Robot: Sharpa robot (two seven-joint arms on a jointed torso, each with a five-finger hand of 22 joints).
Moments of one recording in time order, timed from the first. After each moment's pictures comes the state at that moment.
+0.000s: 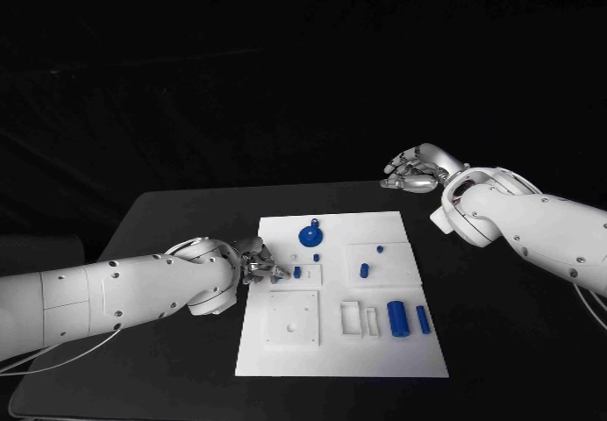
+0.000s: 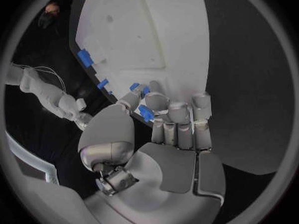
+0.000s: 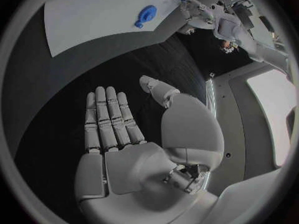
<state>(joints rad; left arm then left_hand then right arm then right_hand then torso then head) 1.23 -0.80 -0.23 1.49 -1.05 -0.28 -0.44 0.85 -0.13 0.57 -0.14 0.12 1.20 -0.02 0.51 0.78 1.41 -0.12 1.05 0.58 1.22 -0.21 1.46 0.50 0.05 0.94 -0.14 1.12 1.20 1.30 -0.62 0.01 1.14 -1.06 -0.35 -0.01 1.08 -0.25 0.66 -0.11 0.25 0.79 0.20 0.31 0.42 0.98 0.17 0.27 0.08 0.86 0.16 0.33 0.44 0.19 0.59 0.21 0.28 1.04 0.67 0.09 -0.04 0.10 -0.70</state>
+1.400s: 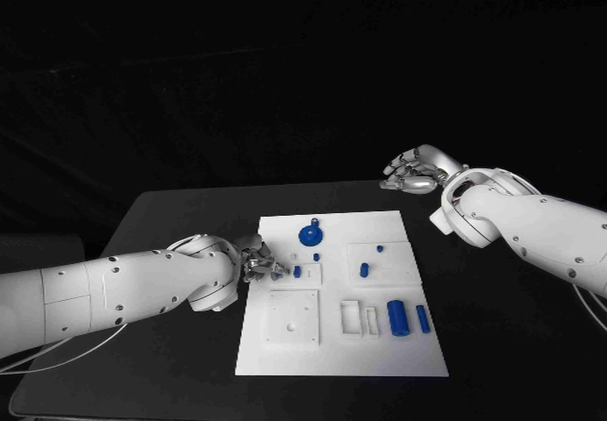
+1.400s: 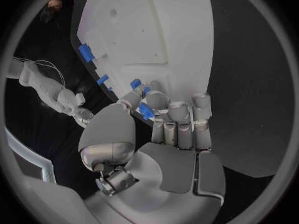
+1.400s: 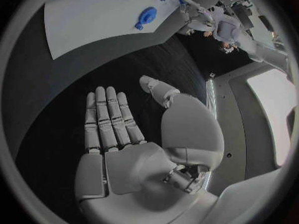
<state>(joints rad) 1.24 -0.80 -0.22 1.48 -1.00 -0.28 -0.44 0.90 -0.09 0.57 -0.14 0.12 1.17 -0.01 0.48 0.77 1.39 -0.12 1.03 0.57 1.21 -0.21 1.45 0.49 0.05 0.94 -0.13 1.11 1.21 1.29 -0.62 0.01 1.13 -1.06 -0.34 -0.01 1.08 -0.25 0.66 -0.11 0.26 0.79 0.20 0.31 0.42 0.98 0.16 0.27 0.07 0.86 0.16 0.33 0.44 0.19 0.59 0.21 0.28 1.05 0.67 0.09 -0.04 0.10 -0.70</state>
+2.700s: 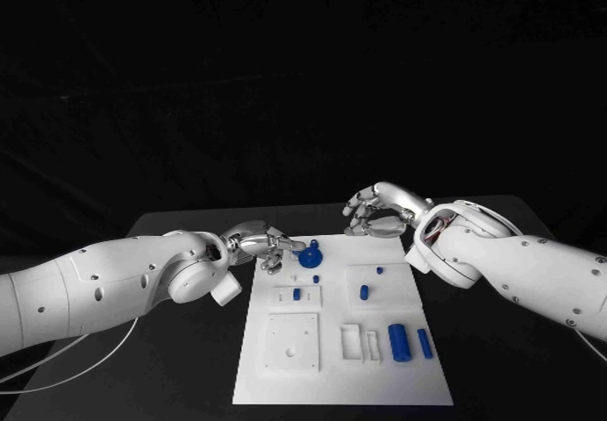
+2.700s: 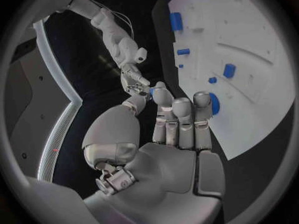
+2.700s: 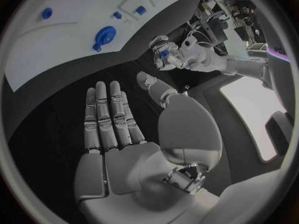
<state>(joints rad) 1.29 -0.85 -0.16 1.41 -0.42 0.02 0.15 0.92 0.00 0.55 -0.16 0.04 1.07 0.03 0.40 0.82 1.33 -0.08 1.01 0.59 1.16 -0.17 1.44 0.49 0.05 0.88 -0.11 1.08 1.22 1.27 -0.65 0.01 1.36 -1.17 -0.28 0.07 1.11 -0.20 0.58 -0.24 0.22 0.82 0.19 0.33 0.41 1.15 0.10 0.33 0.13 0.98 0.11 0.44 0.50 0.22 0.73 0.20 0.31 1.09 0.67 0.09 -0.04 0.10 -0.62</state>
